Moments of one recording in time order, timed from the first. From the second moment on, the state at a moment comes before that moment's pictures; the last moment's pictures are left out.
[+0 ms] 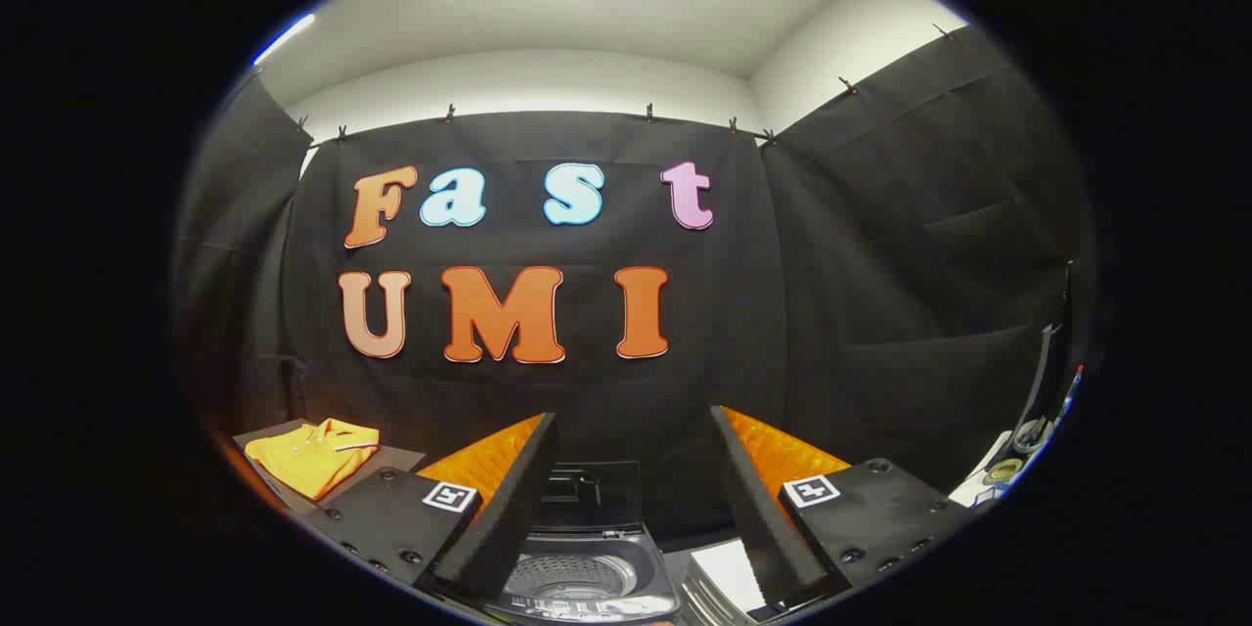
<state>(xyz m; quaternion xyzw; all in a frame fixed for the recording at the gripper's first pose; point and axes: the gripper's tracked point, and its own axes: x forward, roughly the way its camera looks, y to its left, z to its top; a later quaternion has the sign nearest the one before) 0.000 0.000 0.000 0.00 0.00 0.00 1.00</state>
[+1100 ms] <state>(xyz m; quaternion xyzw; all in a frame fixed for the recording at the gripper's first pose) 0.006 -0.008 -0.005 0.01 0.01 -0.04 1.00</state>
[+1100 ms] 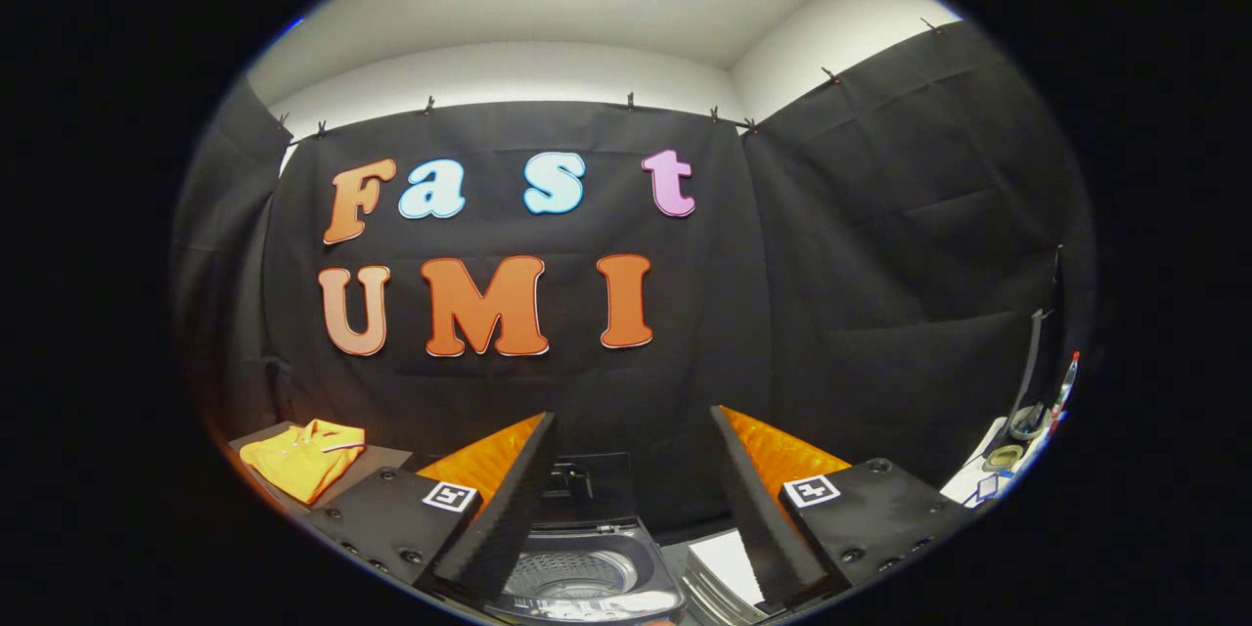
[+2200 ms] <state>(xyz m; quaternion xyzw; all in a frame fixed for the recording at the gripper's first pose) 0.050 0.237 0.021 0.04 -0.01 0.09 0.99</state>
